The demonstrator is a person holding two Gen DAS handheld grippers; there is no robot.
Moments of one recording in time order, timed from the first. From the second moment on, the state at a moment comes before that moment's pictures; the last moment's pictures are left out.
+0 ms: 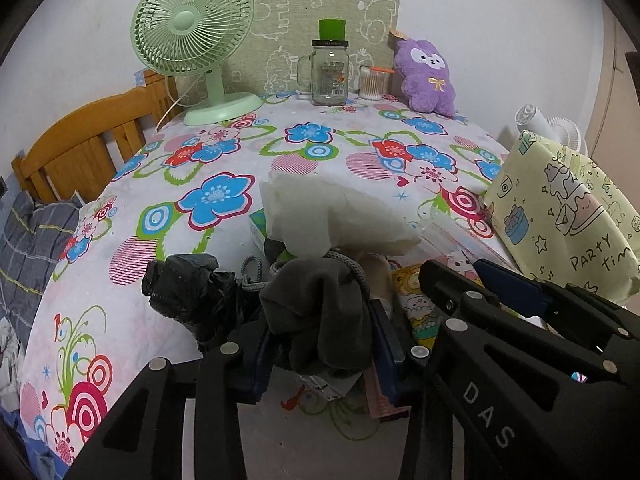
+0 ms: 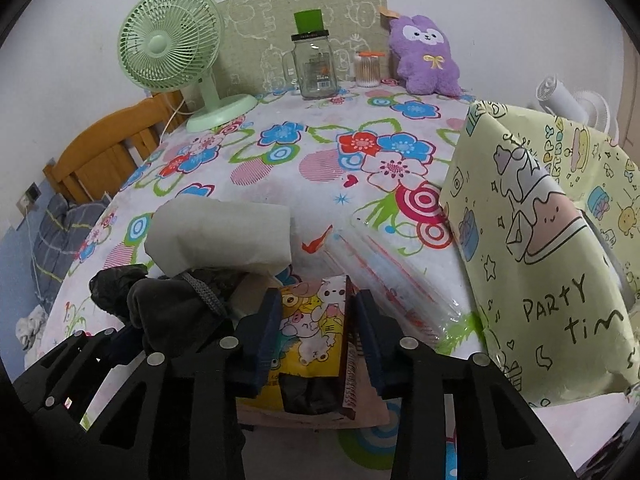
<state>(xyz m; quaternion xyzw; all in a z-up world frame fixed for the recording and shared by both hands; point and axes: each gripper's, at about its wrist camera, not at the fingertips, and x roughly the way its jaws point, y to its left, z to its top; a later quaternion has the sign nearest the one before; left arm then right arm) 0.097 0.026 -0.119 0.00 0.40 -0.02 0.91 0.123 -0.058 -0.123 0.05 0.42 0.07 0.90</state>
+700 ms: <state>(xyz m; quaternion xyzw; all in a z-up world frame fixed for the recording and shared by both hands) 0.087 0.032 -0.122 0.00 0.40 -0.02 0.91 0.123 -0.048 -0.131 0.05 0.44 0.09 0.89</state>
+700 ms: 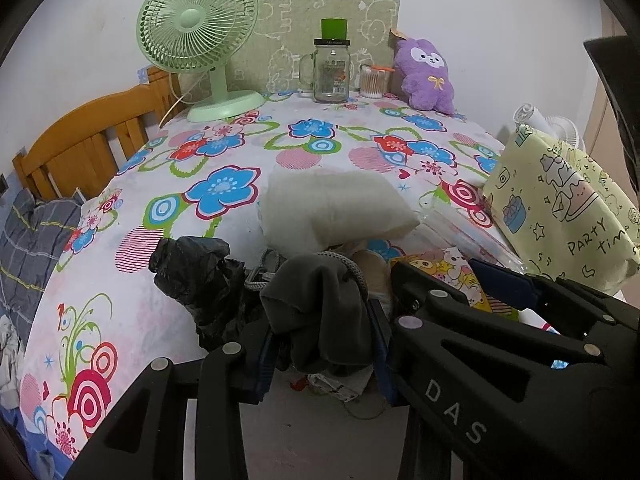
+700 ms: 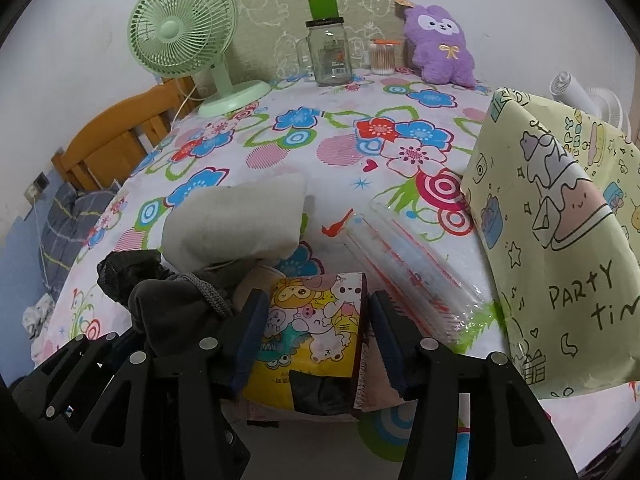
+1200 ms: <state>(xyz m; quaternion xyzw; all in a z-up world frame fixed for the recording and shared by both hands) 0.081 0.031 -0.119 0.01 0.40 -0.01 0.92 0.122 -0.048 -0.131 0.05 0.44 0.09 0.89</state>
